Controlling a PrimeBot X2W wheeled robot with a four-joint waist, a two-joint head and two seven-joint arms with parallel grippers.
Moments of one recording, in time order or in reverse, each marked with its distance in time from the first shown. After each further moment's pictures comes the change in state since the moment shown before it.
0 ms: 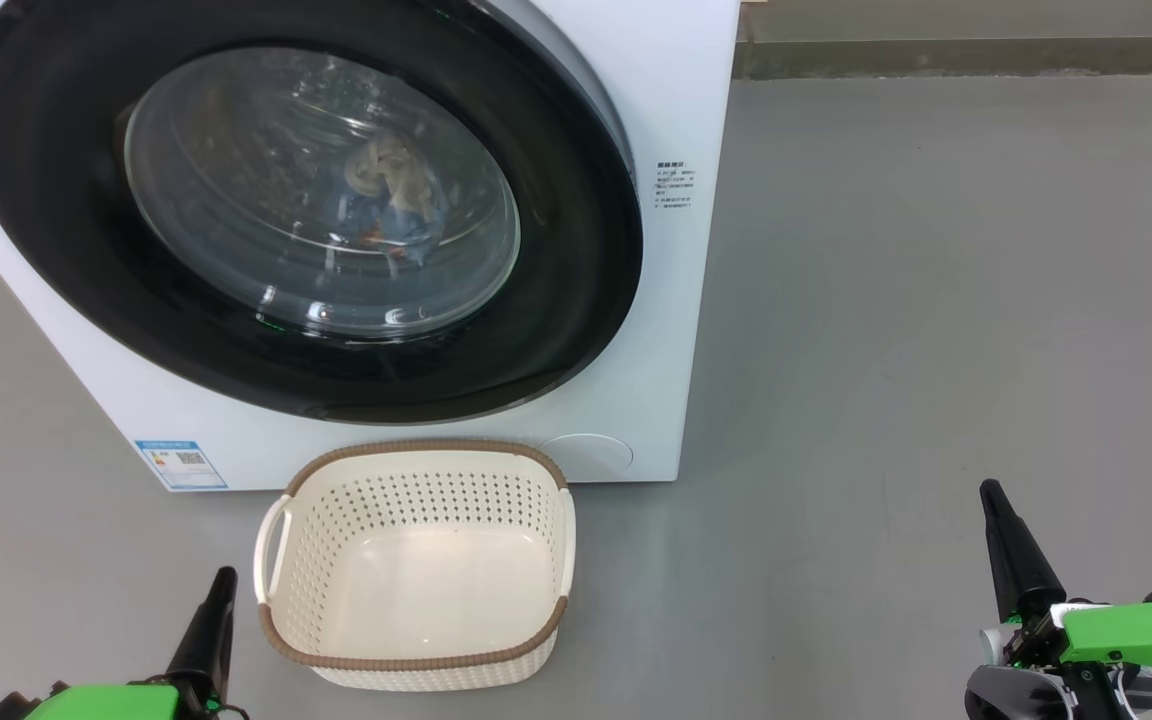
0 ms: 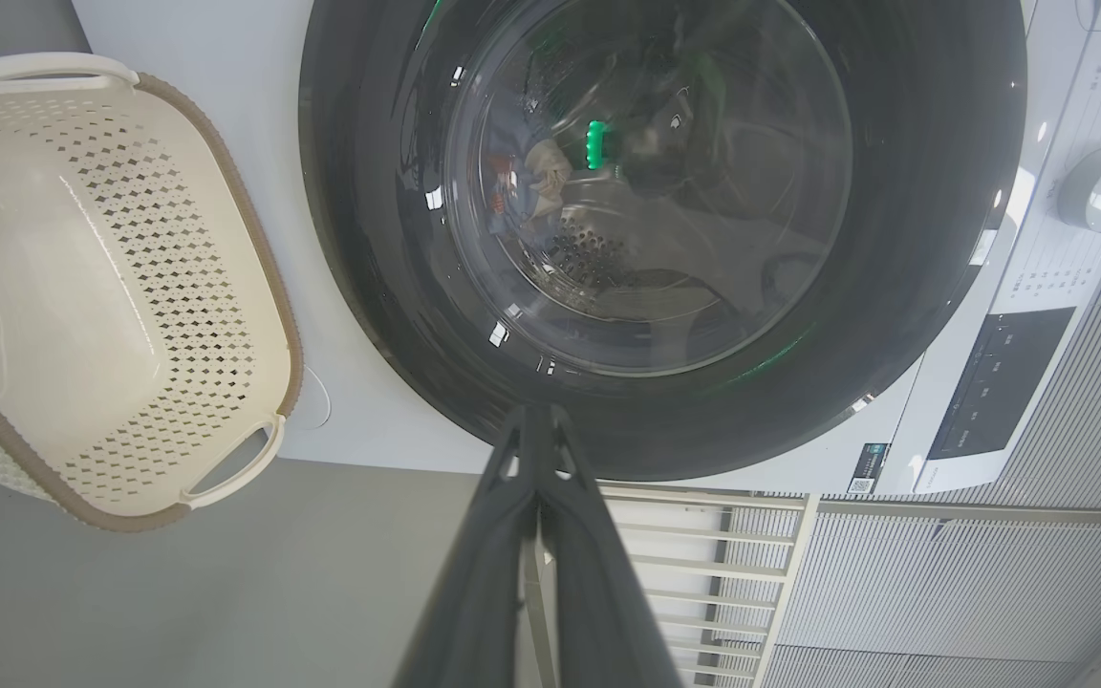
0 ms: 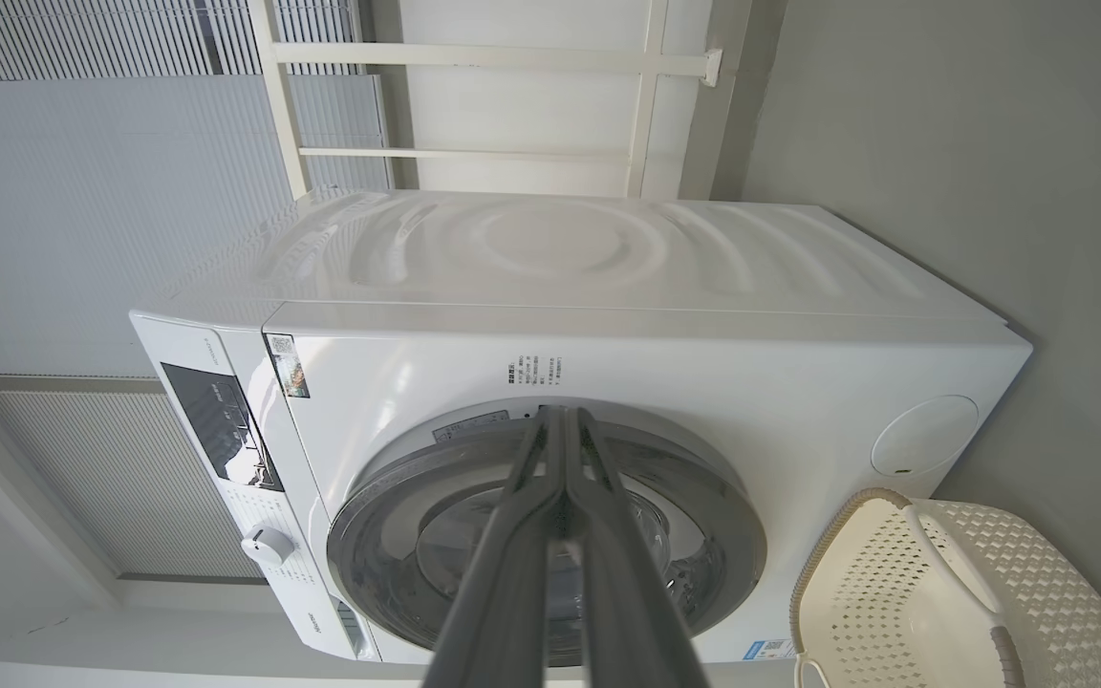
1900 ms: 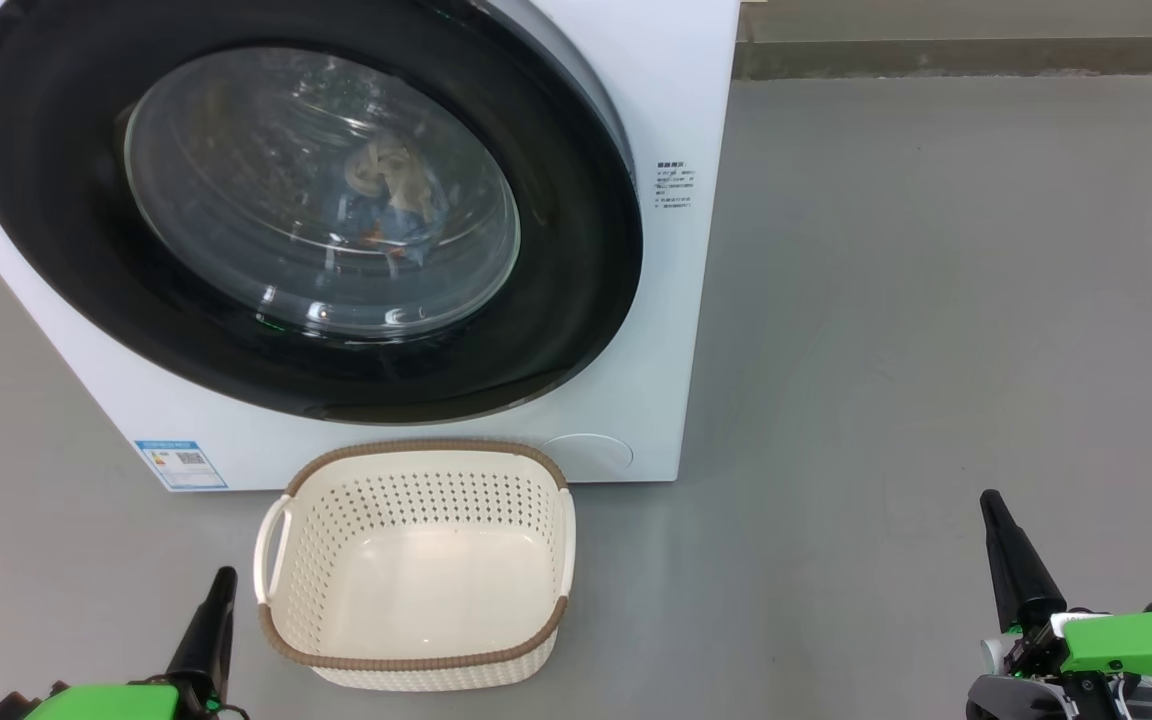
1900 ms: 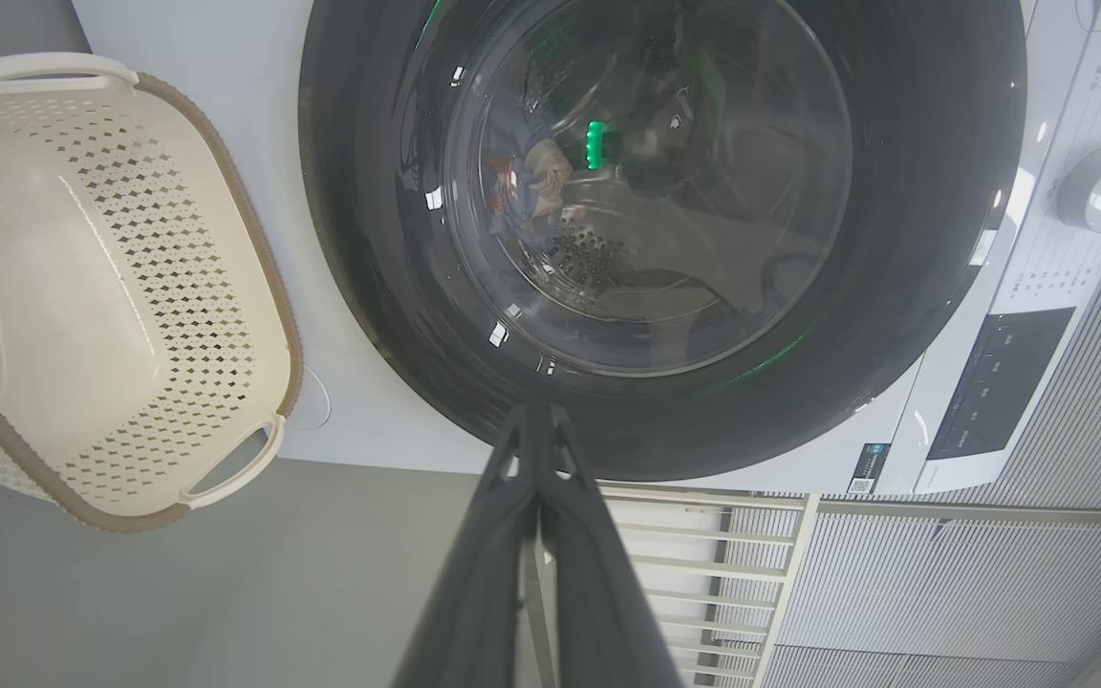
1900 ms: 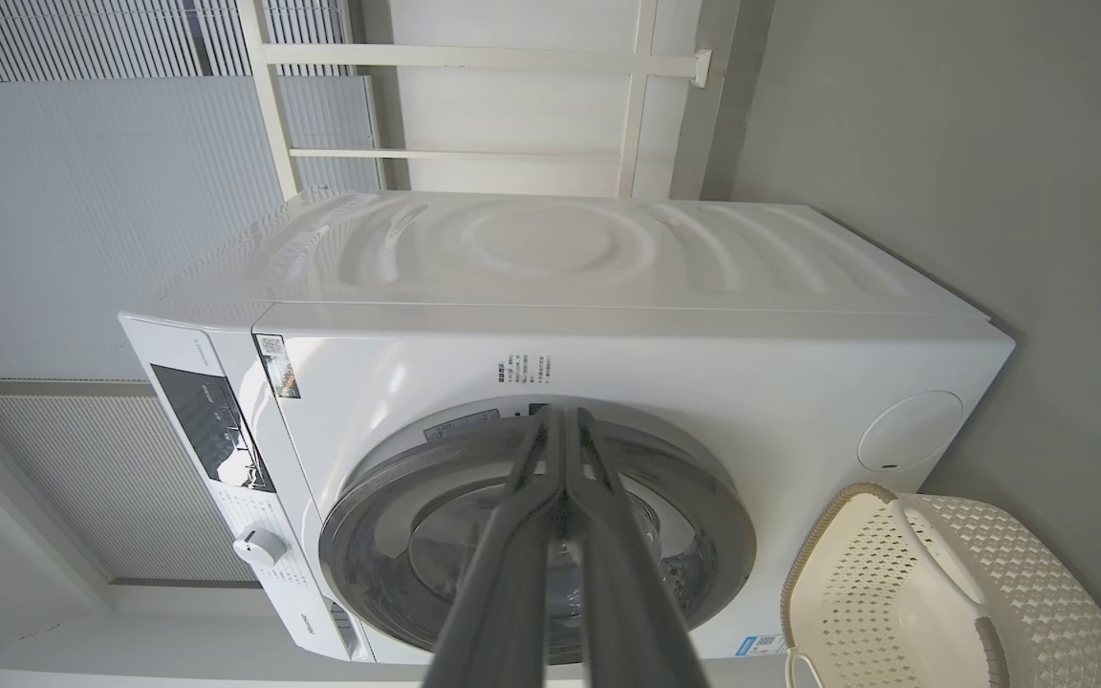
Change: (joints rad) left arm 0.000 0.000 0.000 0.000 0.000 0.000 0.000; right arm 0.015 0.000 0.000 -0.001 0.000 0.000 0.000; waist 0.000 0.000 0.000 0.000
